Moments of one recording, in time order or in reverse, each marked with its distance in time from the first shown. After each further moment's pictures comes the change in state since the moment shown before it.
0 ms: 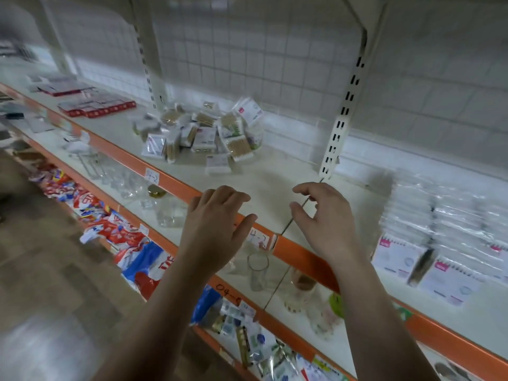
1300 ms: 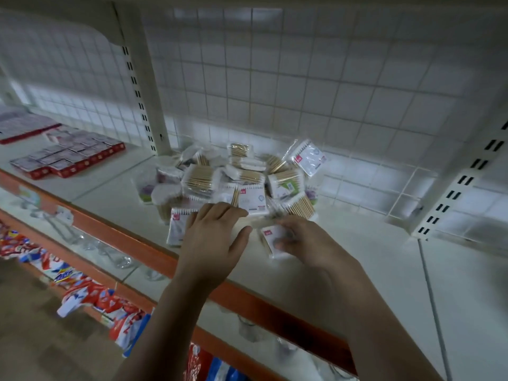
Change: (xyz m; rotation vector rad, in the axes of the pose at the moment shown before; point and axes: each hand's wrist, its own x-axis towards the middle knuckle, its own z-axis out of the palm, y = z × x) left_hand 0.186 -0.259 0.046 -0.132 0.016 0.104; right_hand 0.219 -0.030 0.228 0.024 -0.461 0.155
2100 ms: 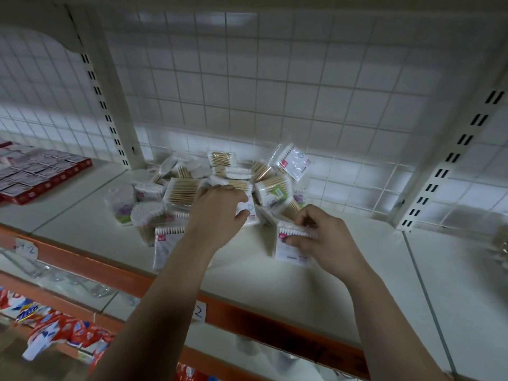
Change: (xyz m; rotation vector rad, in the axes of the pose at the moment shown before) left_hand 0.085 -0.017 0.025 0.047 -0.147 0.110; right_hand -0.025 -0.010 -0.018 0.153 0.409 0.077
